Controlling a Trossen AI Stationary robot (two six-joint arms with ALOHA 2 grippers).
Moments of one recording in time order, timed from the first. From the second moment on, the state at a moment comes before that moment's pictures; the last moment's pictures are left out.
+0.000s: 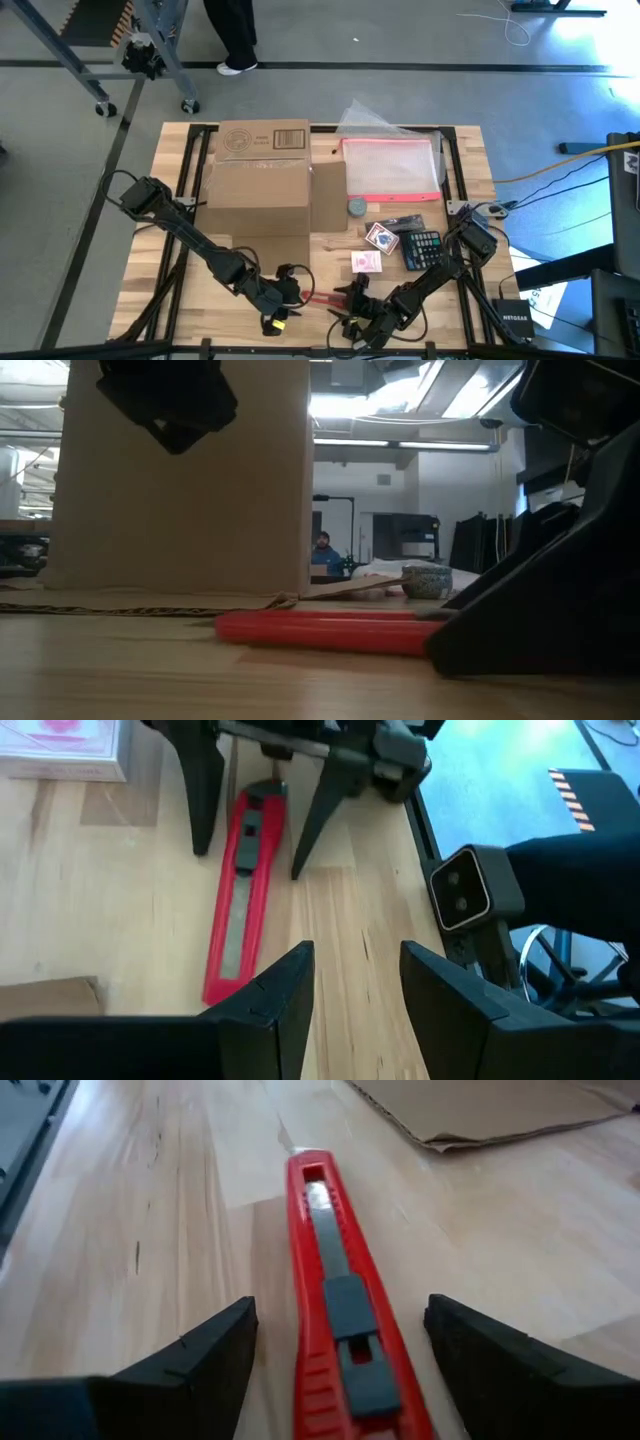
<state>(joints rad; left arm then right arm) -0.63 1.78 1.10 -0.04 -0.21 -0.50 0.79 2.19 1.11 0.24 0.81 0.81</state>
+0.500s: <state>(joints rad) -0.61 1.78 1.10 -0.02 -0.21 -0.50 0.77 2.21 1.11 0.22 0.80 0.75</state>
